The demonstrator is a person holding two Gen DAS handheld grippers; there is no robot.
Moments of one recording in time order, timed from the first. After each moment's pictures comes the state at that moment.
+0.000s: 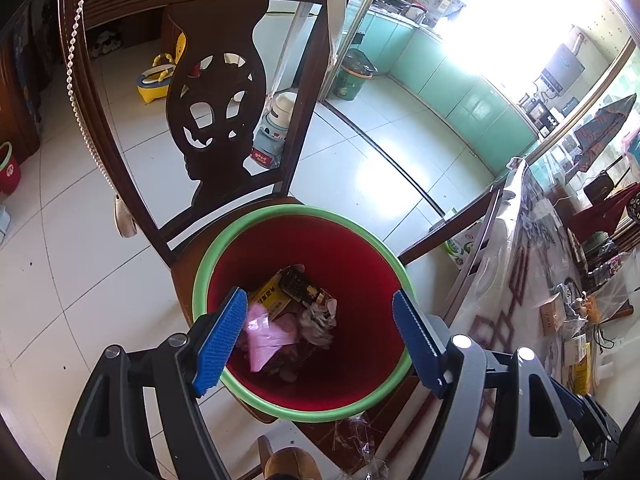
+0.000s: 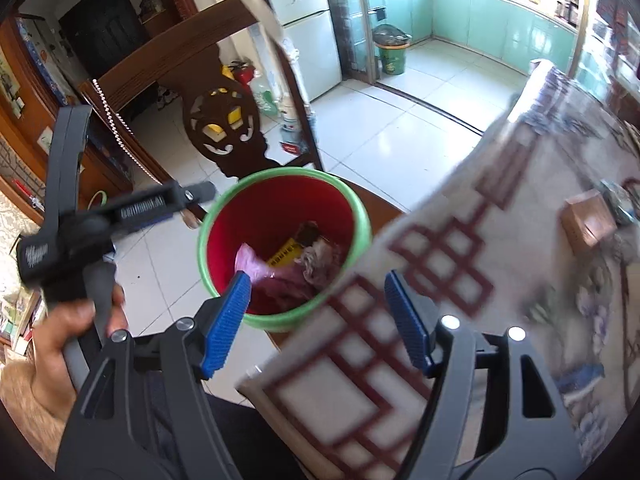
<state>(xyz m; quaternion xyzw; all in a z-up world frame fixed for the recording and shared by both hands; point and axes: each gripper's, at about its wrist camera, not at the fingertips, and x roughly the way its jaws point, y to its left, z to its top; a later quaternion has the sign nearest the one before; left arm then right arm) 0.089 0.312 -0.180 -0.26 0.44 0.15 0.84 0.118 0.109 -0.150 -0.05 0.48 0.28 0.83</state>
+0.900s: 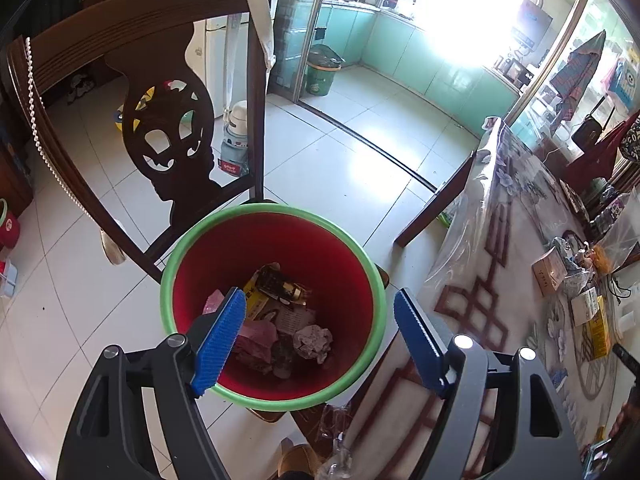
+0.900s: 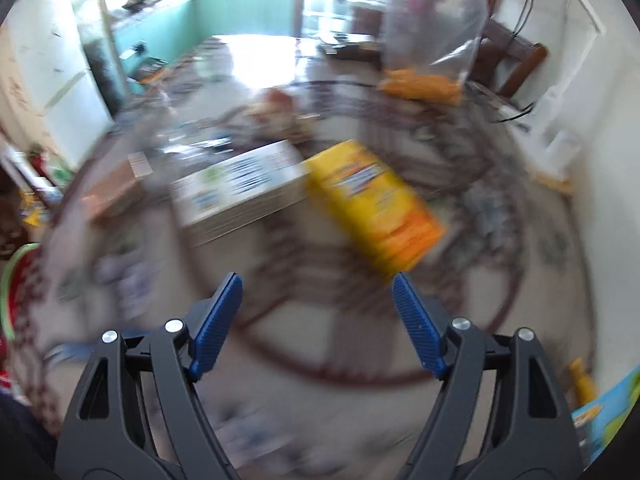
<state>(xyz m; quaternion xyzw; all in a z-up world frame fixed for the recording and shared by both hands) 0.106 0.249 -0.162 -0.18 0.46 0.12 0.86 0.174 -0.296 -0.152 -0.01 0.48 -0.08 0.87</state>
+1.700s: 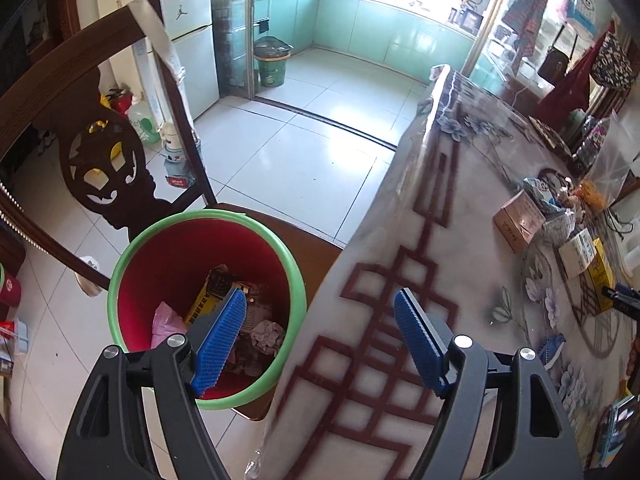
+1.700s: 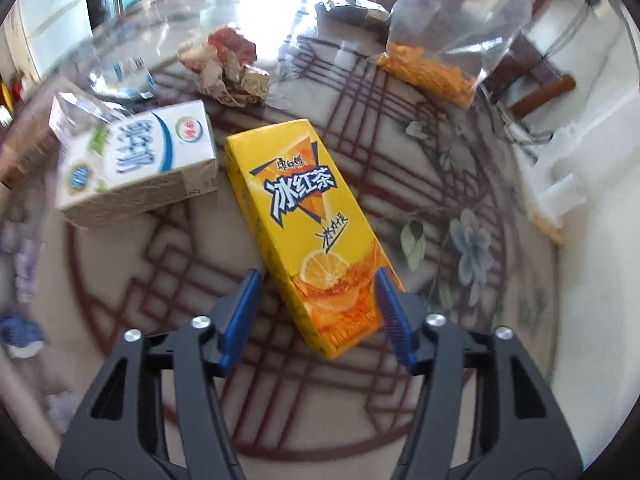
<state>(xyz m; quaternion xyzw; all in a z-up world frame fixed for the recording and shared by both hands) 0.141 0.151 -0.157 -0.09 0.49 0.06 0.86 0.229 -0.328 -0.197 -0.10 0.54 -0.07 0.83</state>
